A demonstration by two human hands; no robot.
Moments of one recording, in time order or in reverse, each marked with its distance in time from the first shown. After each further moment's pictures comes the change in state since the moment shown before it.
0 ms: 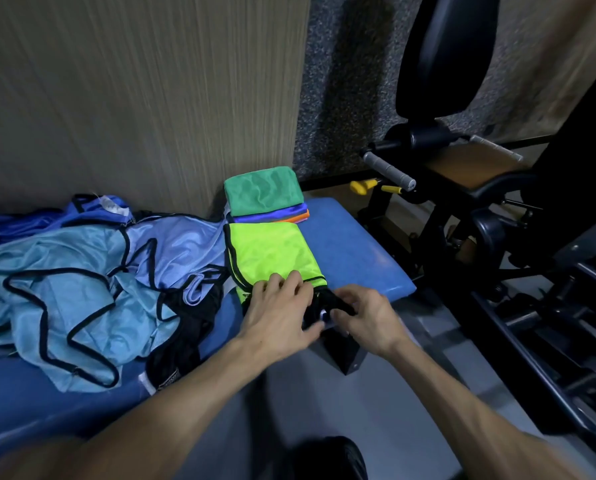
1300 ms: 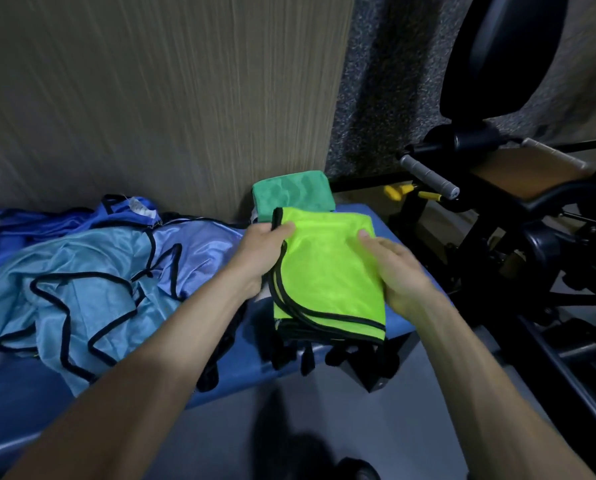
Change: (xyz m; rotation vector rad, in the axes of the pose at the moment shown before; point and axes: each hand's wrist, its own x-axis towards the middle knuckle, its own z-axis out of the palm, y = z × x) left_hand 0.075 -0.078 -0.052 -1.440 0.199 -0.676; right_hand 0.089 -0.048 -0.017 0.950 -0.015 0.260
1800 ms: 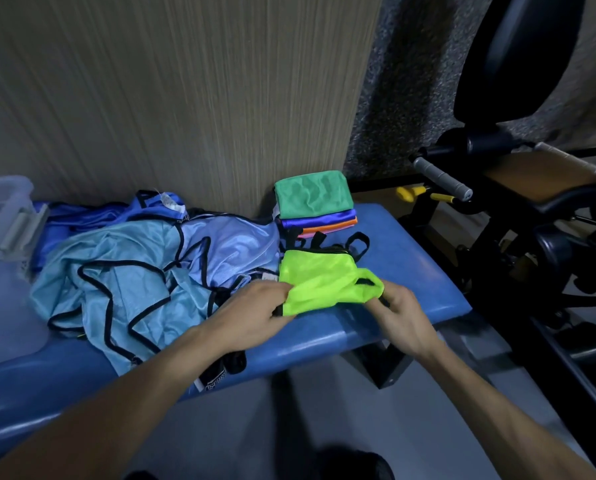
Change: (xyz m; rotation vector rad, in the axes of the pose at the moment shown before) left_hand -0.056 -0.059 -0.077 1.068 -0.382 0.728; right_hand -0.038 0.060 -0.011 -0.758 -0.172 -0.525
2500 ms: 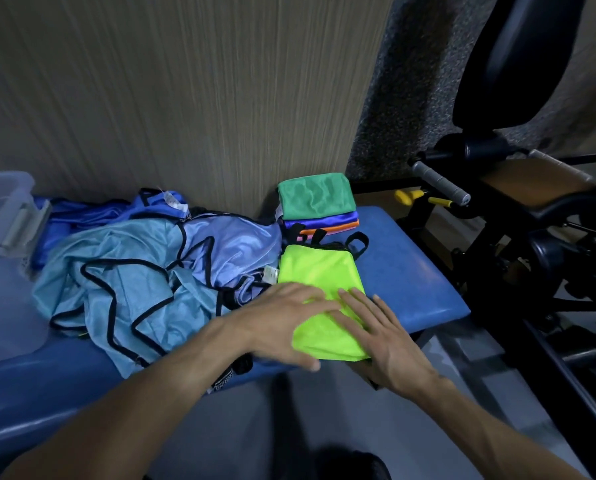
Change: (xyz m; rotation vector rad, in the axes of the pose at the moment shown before) left_hand 0.013 0.025 -0.007 0.163 -0.404 0.092; right_hand -0.030 0.026 0.026 -0.832 -0.240 -0.377
